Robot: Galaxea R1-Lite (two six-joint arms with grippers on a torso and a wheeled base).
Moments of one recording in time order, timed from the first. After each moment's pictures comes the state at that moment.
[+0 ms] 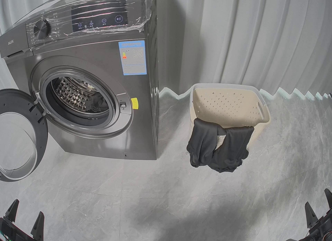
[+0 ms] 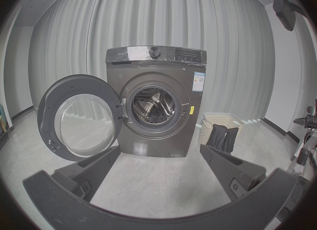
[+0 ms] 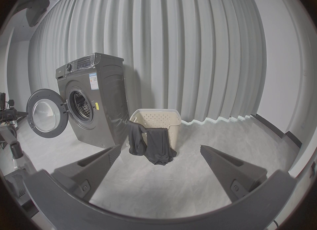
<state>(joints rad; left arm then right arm) 0.00 0.01 -0.02 0.00 0.00 -0.04 0.00 0.01 -0.02 0.03 0.03 -0.01</state>
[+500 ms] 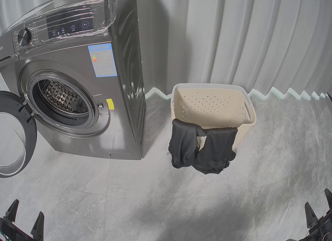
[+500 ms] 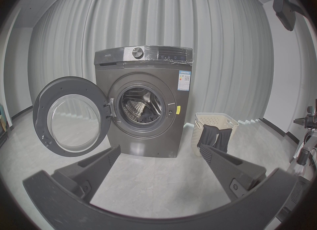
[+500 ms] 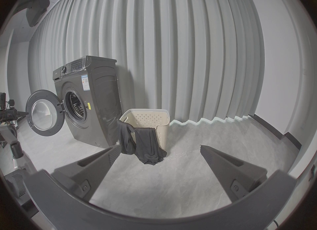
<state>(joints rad) 0.00 0.02 -0.02 0.00 0.00 -0.04 0.00 0.02 -0.02 0.03 0.03 -0.01</state>
